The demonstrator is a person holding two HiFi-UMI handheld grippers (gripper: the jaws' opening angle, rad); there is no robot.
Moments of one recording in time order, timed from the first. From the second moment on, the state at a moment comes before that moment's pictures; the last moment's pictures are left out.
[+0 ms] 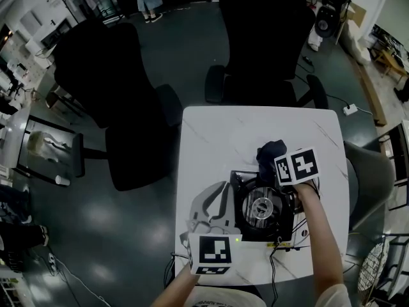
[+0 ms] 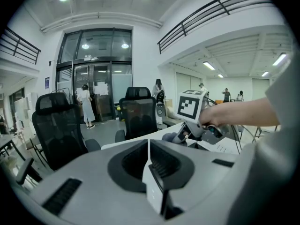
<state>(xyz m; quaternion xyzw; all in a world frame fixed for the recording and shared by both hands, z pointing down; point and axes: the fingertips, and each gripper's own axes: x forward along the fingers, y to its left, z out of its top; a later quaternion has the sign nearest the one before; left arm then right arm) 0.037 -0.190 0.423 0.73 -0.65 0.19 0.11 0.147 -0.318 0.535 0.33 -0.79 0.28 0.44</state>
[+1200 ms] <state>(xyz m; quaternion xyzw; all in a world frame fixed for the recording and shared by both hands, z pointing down) 0.074 -0.200 0.418 0.74 -0.63 0.20 0.10 0.254 -0.355 0.538 0.41 -0.75 0.32 0.42</state>
